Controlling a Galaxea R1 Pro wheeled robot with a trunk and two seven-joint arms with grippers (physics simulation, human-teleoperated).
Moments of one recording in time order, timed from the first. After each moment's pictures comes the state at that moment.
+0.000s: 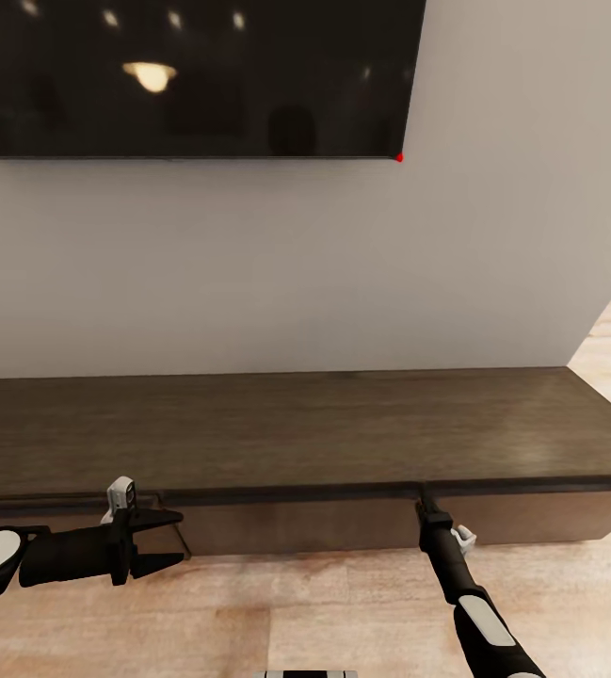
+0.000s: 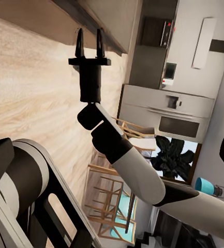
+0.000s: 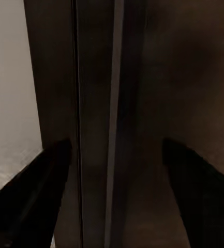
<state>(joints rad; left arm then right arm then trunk) -0.38 0.78 -0.53 -1.35 1.88 1.04 -0.41 -0.48 0.03 -0.37 -0.47 -1.15 0.15 0.78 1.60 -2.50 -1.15</state>
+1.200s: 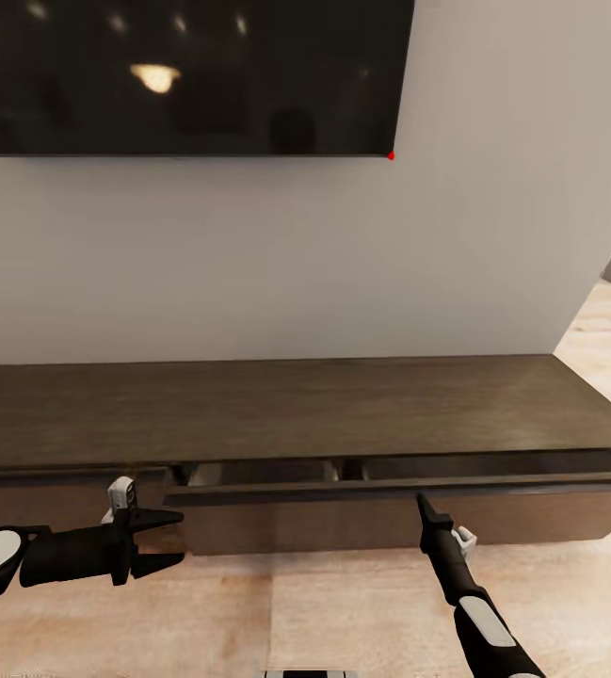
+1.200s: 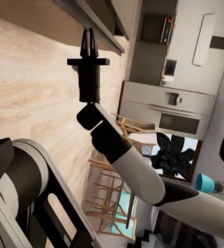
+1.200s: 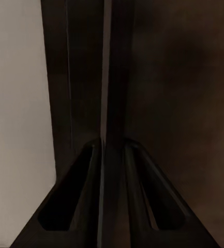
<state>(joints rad) -0.38 0.78 -0.53 -1.35 1.88 1.04 -0.41 -0.48 0.03 -0.38 -0.47 -1.14 0.14 0.77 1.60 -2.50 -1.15</state>
